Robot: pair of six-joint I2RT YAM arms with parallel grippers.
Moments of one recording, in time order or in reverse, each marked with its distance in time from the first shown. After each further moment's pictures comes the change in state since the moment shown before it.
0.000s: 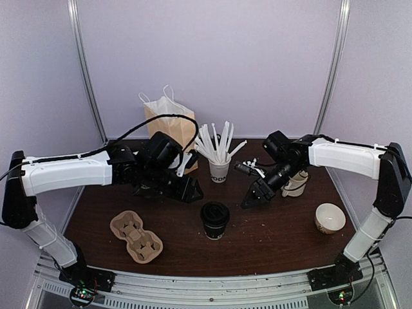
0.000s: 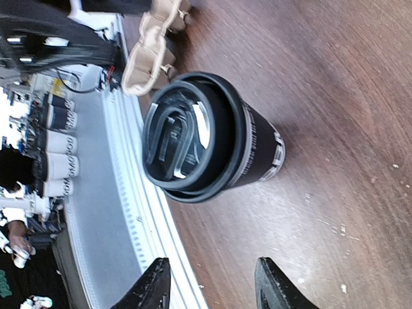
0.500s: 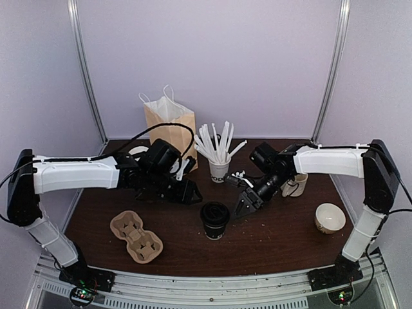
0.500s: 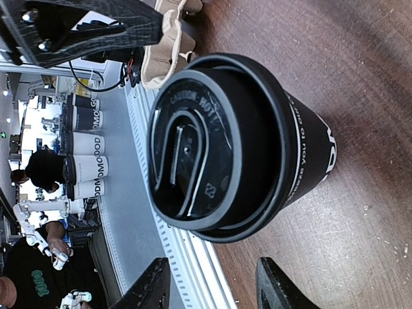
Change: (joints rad) left arm 0.060 0.041 -0.095 0.121 0.086 -0.074; right arm 0.074 0.084 -0.033 0.102 -0.116 0.156
